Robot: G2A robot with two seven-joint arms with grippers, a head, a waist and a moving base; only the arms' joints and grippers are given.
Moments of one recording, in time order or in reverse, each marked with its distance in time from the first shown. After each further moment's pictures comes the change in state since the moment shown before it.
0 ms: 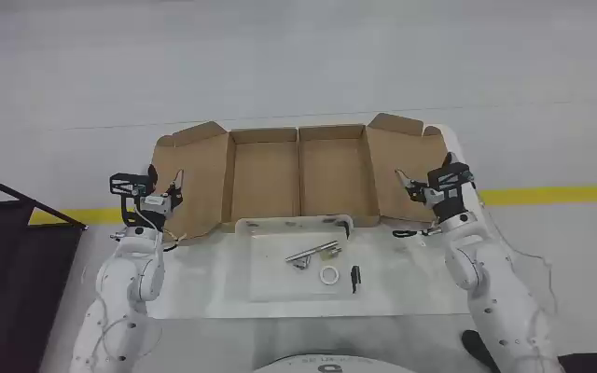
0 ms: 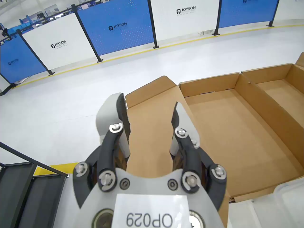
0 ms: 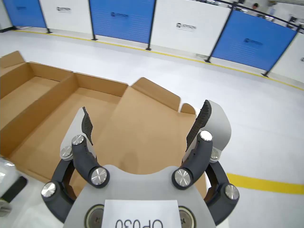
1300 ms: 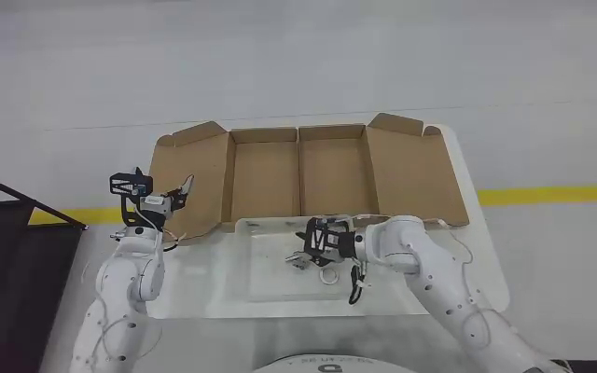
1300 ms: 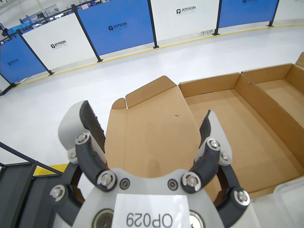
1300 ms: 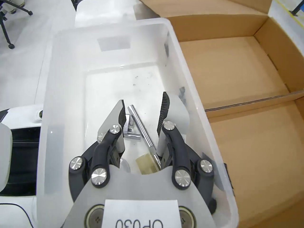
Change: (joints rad) left arm 0.000 0.000 0.000 0.000 0.000 0.000 0.000; right arm 0.335 -0.015 -0.526 0.153 0.141 -0.680 0.499
